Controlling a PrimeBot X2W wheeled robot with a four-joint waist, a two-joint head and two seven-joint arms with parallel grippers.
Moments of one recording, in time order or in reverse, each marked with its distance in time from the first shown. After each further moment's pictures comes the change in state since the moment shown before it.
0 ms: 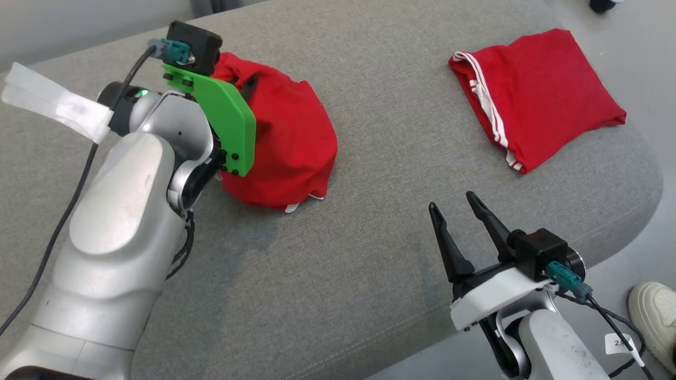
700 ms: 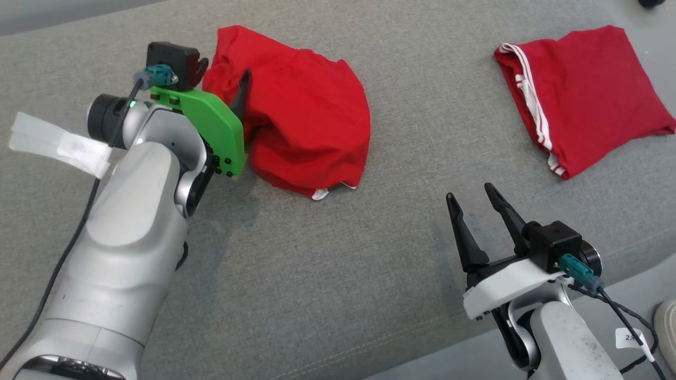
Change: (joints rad) left arm -0.064 -0.044 -0.005 0.305 0.073 0.034 -0.386; right arm -0.026 0.001 -0.055 0.034 -0.028 0.000 -0.016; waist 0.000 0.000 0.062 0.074
